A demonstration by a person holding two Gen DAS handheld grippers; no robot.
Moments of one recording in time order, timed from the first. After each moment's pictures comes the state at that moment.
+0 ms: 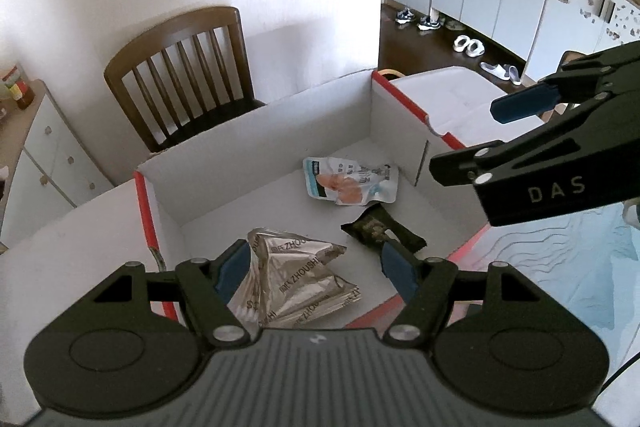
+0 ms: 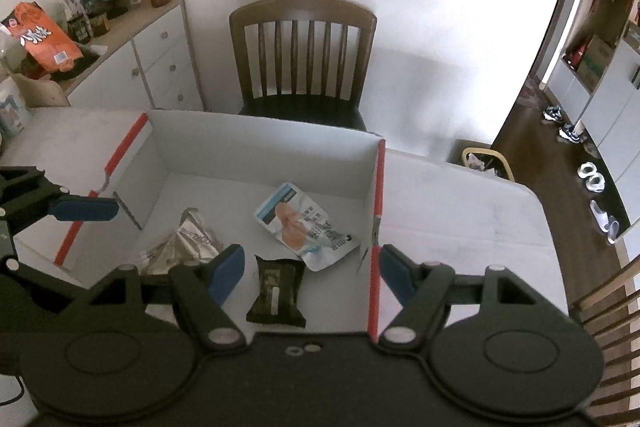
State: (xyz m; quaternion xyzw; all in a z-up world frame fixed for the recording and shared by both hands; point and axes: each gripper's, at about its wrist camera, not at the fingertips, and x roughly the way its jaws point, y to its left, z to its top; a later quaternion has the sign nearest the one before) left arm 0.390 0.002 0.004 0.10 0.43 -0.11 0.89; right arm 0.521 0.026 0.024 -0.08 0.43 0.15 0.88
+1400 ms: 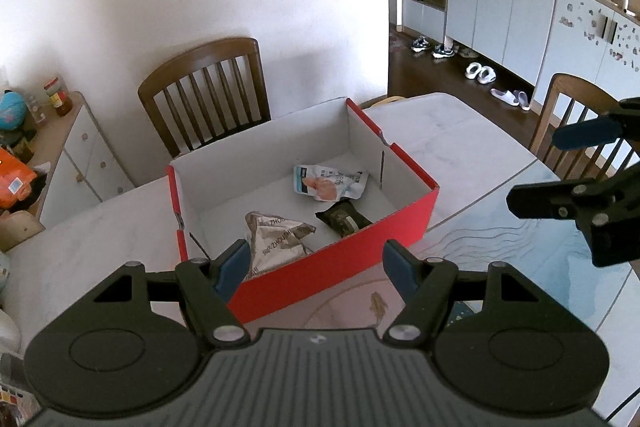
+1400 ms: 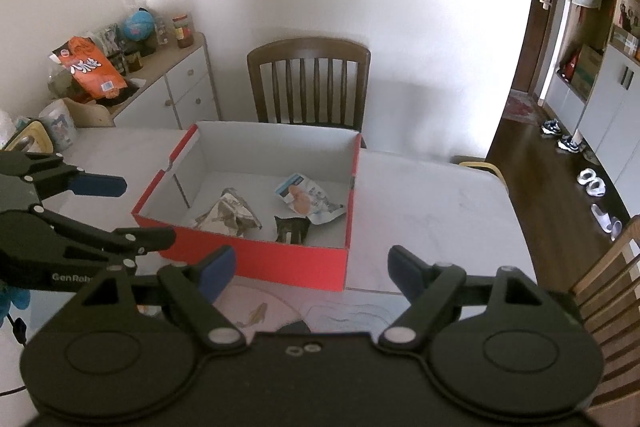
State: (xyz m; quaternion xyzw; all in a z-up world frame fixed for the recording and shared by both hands) left arm 0.290 -0.029 0.060 0.09 0.39 -0.08 0.91; right arm 0.401 -0.038 0.079 -0.05 0.38 0.18 0.91
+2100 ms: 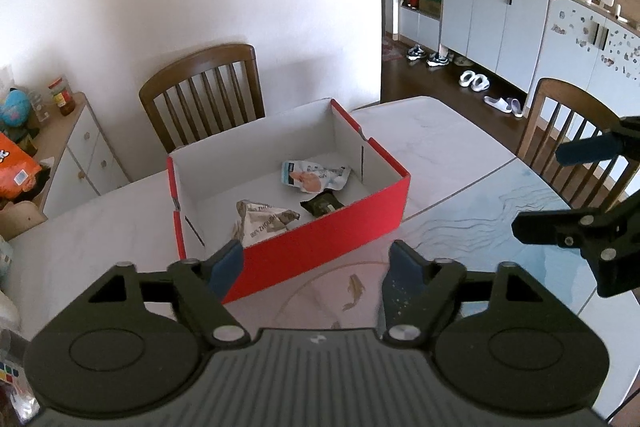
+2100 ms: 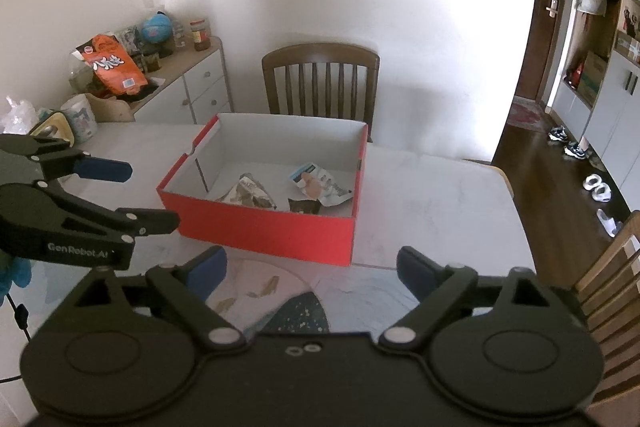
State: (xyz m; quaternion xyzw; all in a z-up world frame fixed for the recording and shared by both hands) left arm 0.243 -0.037 0.069 0.08 0.38 -0.08 0.92; right arm 0.351 -0.057 0.082 -0.05 0.37 0.20 0.91
